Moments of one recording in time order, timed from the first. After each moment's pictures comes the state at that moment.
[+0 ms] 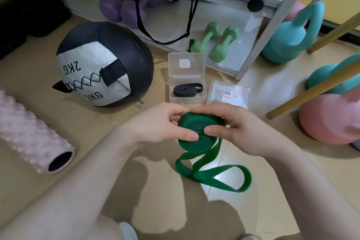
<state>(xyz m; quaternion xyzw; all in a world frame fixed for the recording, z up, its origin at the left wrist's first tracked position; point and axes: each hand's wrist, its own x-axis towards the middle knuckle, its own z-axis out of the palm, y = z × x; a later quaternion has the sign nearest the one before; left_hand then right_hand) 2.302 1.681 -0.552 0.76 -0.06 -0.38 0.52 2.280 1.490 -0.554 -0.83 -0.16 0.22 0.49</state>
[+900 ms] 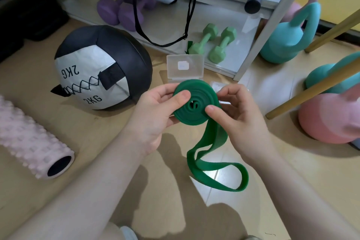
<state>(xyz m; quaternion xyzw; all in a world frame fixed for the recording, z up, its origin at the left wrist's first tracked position) 2.301 1.667 -0.549 0.60 0.09 -0.18 0.77 2.269 1.510 -0.559 -0.73 0.03 0.01 0.69</state>
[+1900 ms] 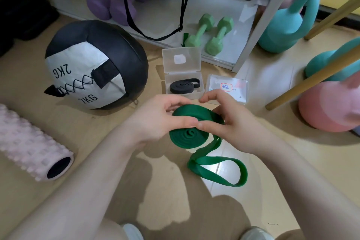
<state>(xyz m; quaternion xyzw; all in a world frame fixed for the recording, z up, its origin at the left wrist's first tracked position) 2.310 1.676 -0.561 0.75 -0.07 -0.30 0.58 2.279 1.497 -0.570 -0.84 -0.08 0.15 0.52</state>
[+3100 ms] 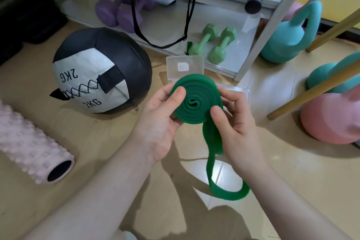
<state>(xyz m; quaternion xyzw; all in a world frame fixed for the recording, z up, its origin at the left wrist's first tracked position) 2.303 1.658 -0.557 0.47 0.11 -0.17 0.86 2.265 1.526 -0.570 -0.71 0.02 -0.05 0.70</state>
